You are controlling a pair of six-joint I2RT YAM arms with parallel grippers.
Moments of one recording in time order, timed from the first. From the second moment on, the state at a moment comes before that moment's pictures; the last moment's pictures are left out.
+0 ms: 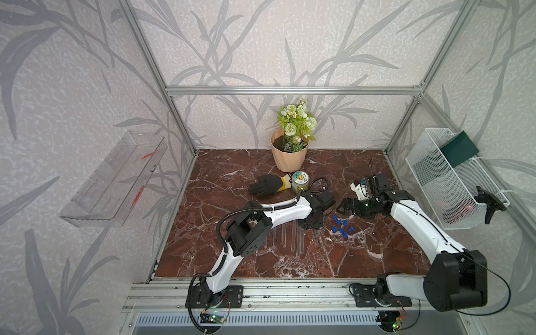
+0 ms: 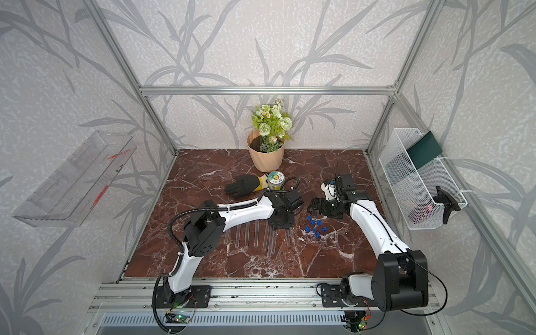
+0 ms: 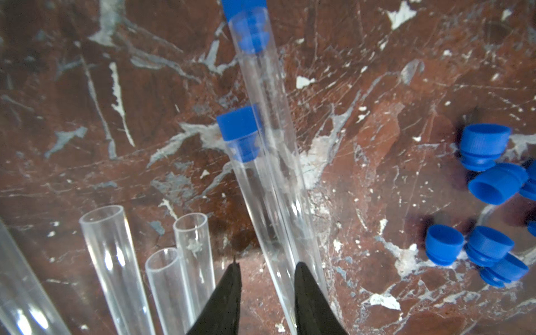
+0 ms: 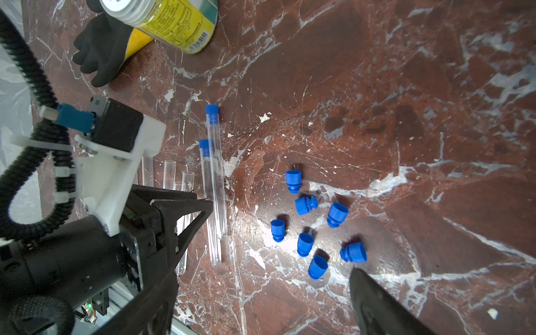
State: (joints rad) left arm -0.96 2.17 1.68 -0.87 -0.05 -0.86; right arm 0.09 1.31 0.96 -0.82 -0.43 0.19
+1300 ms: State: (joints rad) left arm -0.96 2.30 1.87 -1.05 -0.09 -0.82; right arm 0.07 1.31 0.96 -0.82 -0.43 0.18
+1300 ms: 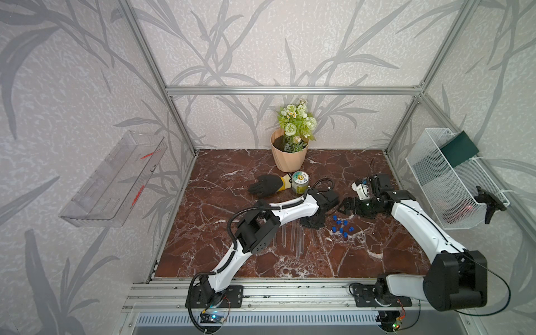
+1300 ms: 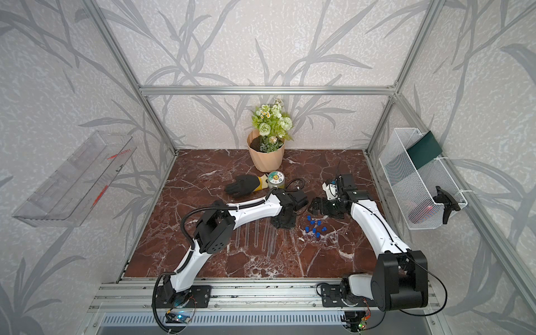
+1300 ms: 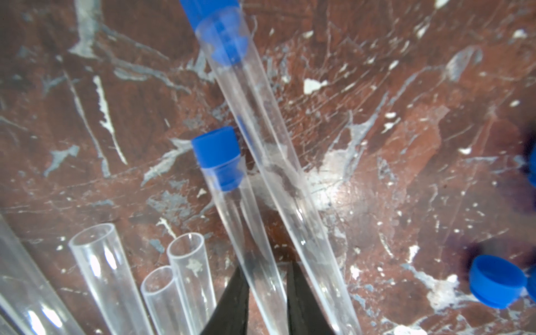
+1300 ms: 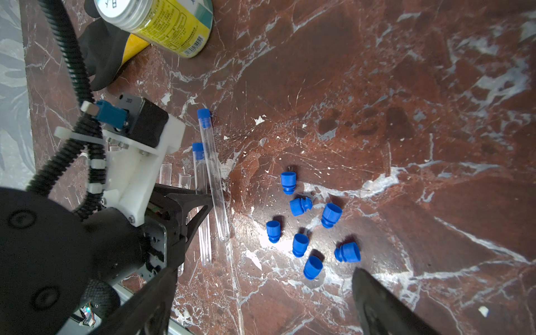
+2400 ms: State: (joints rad) left arm -0.96 2.33 1.92 -1.10 -0.08 -0.81; right arm 0.07 1.29 0.96 -0.82 -0.43 0.18
